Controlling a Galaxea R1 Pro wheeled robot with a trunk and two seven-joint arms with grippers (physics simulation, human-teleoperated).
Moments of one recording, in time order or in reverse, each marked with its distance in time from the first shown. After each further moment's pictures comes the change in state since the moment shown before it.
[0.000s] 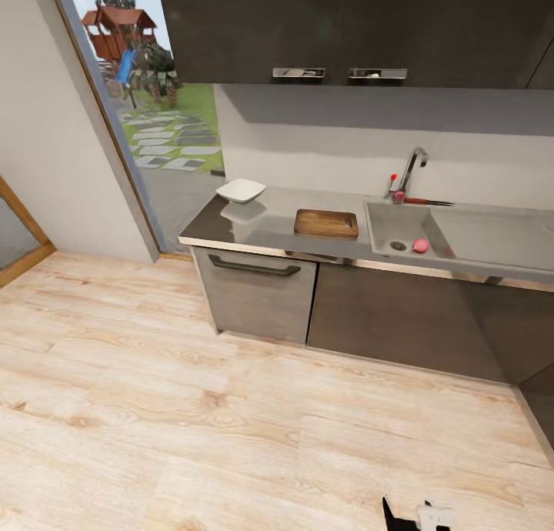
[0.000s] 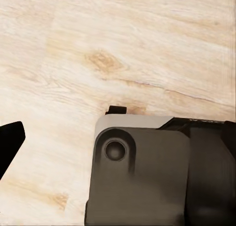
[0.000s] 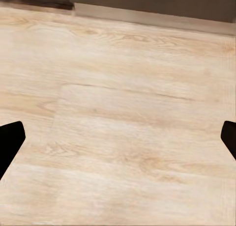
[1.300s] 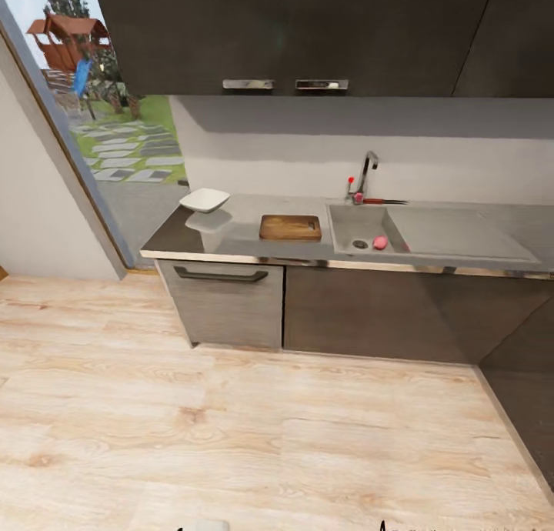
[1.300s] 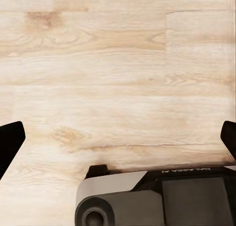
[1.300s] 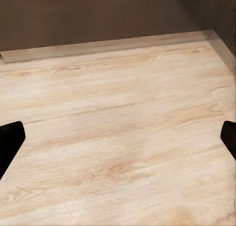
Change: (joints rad) left arm -0.001 -0.034 -0.141 -0.284 -0.072 0.167 0.001; right arm 0.118 0.155 -0.005 -0.005 -0.001 -0.295 -0.336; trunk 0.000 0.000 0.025
